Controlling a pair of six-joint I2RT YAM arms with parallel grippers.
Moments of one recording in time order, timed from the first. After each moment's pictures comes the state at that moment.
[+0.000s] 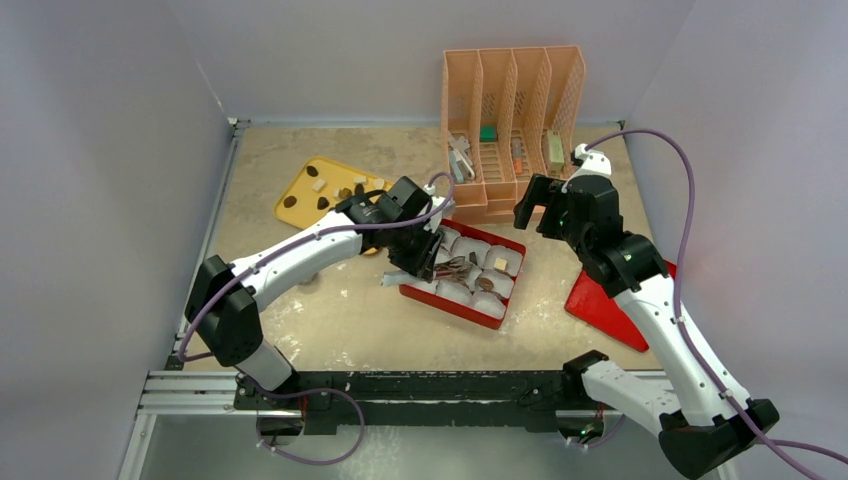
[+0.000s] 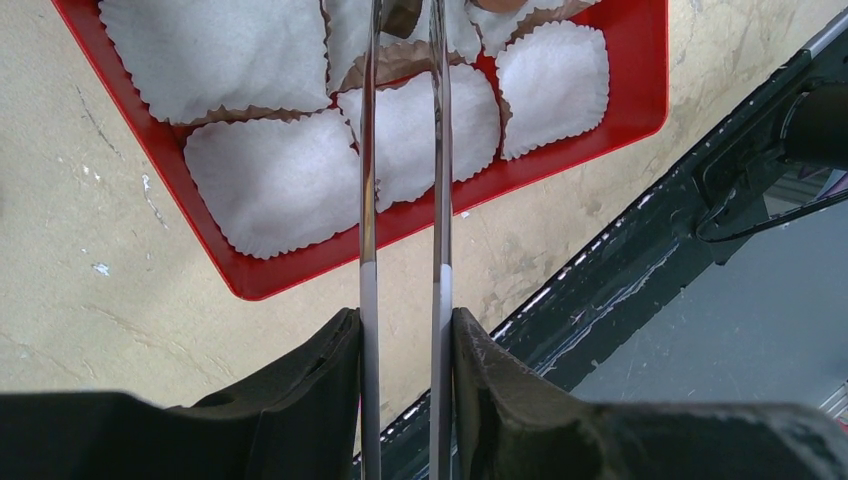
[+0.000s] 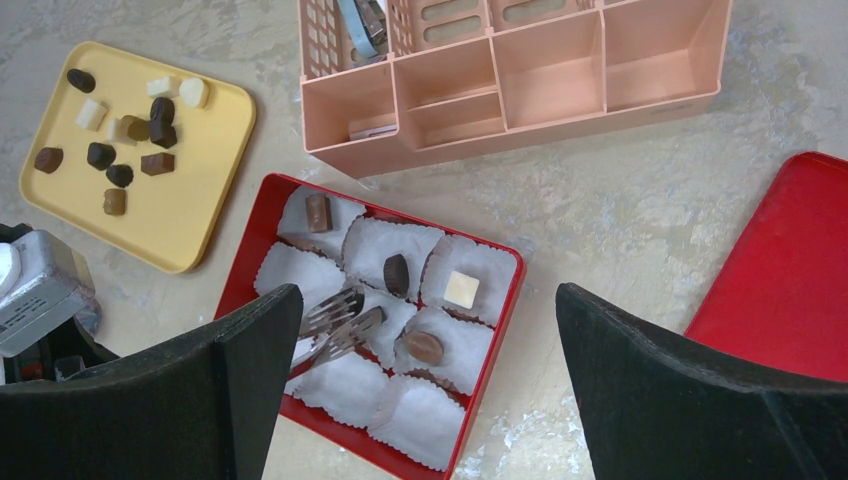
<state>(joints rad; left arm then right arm) -0.79 1.59 1.34 -0.81 0.26 -0.27 0.41 0.96 1.11 -0.69 0.27 0.46</state>
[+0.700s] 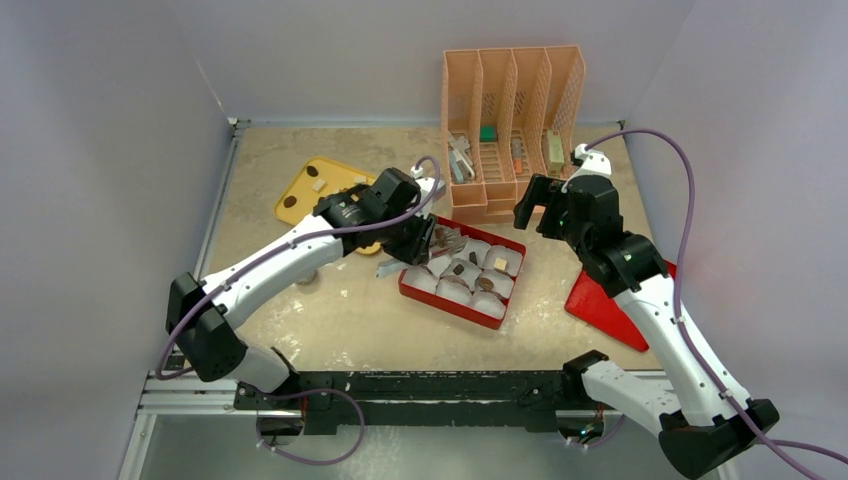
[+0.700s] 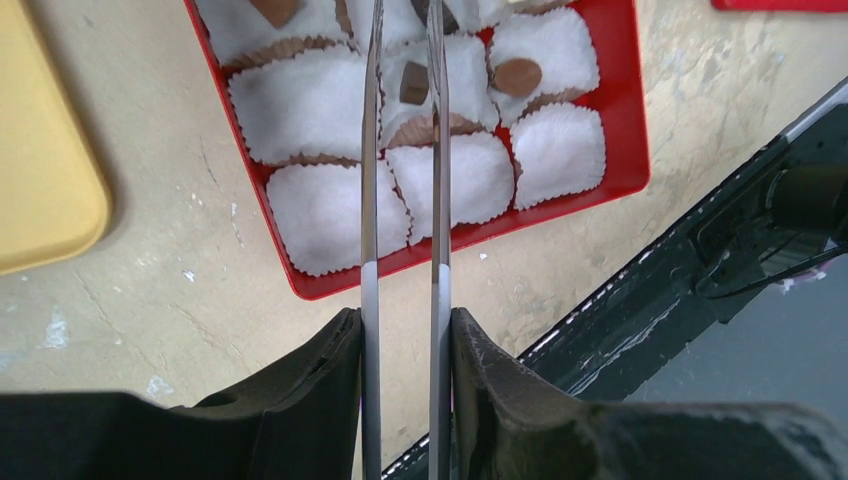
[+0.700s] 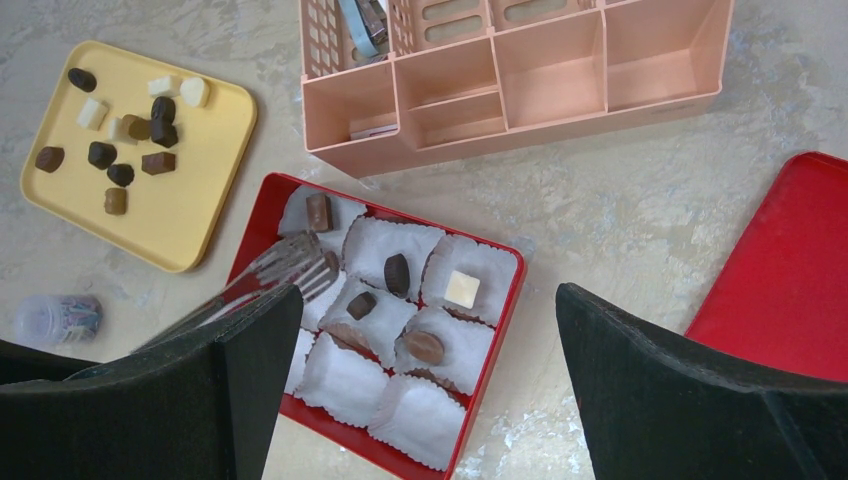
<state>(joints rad) -0.79 1.49 1.36 -0.79 0.13 -0.29 0.41 0.96 1.11 -0.69 0.27 0.46</state>
